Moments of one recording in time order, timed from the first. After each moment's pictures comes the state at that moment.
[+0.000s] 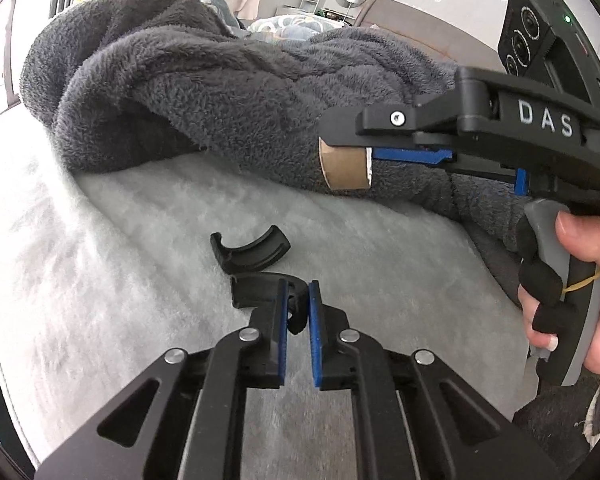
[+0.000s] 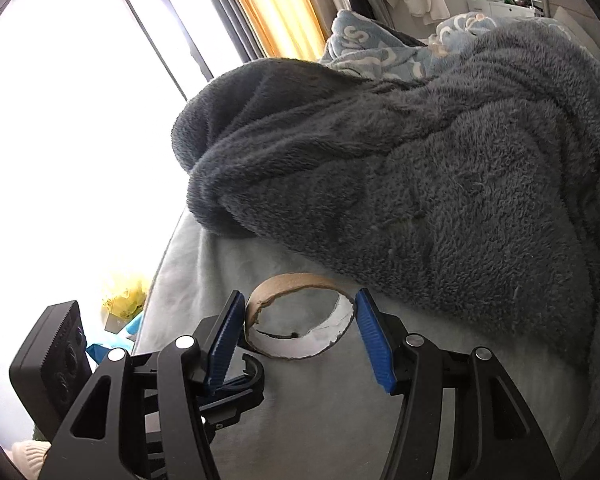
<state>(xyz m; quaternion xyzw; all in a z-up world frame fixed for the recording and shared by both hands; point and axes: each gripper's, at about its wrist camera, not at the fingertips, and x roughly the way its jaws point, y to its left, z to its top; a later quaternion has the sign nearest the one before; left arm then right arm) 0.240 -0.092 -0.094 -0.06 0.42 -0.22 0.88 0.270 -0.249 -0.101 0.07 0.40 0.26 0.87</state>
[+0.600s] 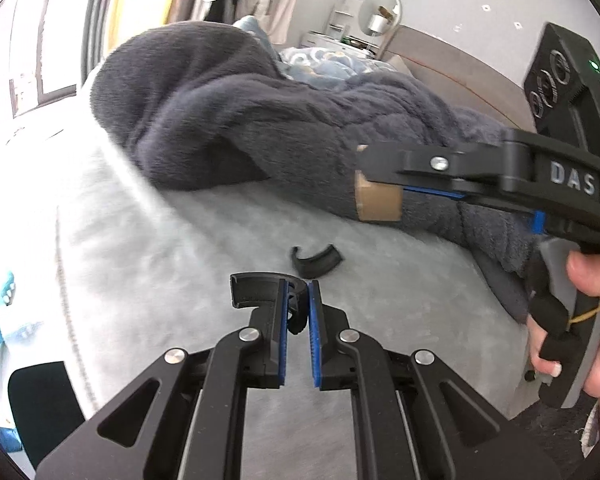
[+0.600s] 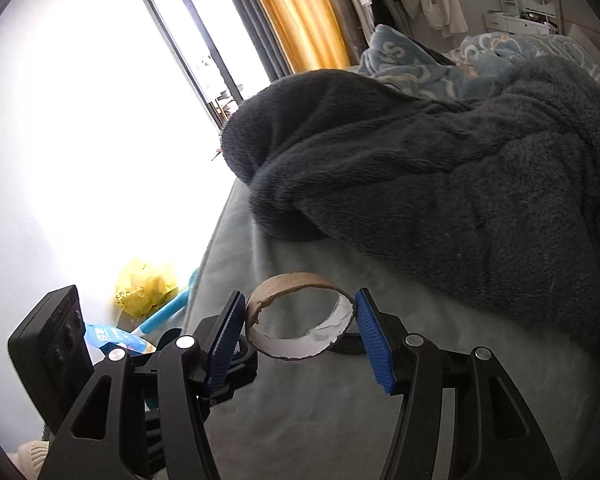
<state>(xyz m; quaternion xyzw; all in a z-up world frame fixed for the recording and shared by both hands) 0.215 -0.036 -0.059 -0.08 0.39 -0.17 0.90 0.241 -0.197 -0.073 0.06 0.38 0.29 0.88</state>
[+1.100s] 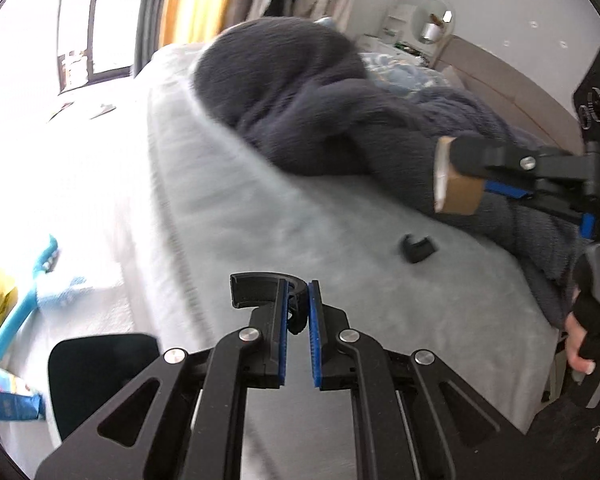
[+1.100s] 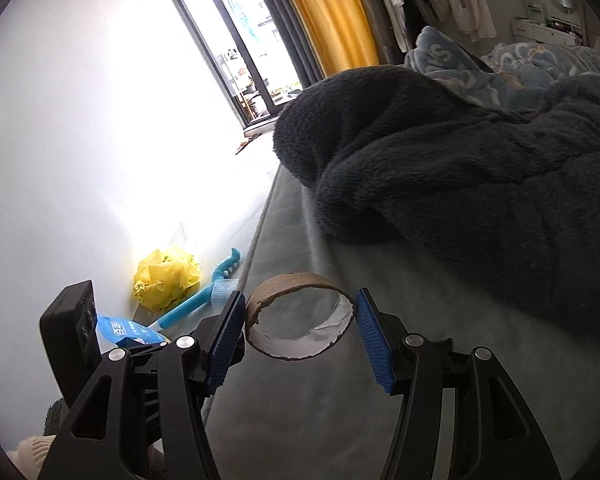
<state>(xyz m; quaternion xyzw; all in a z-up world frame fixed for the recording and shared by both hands) 0.199 0.050 -0.067 -0.10 0.41 -0.08 0.90 0.227 -0.134 -0.070 0.05 0.38 0.33 0.86</state>
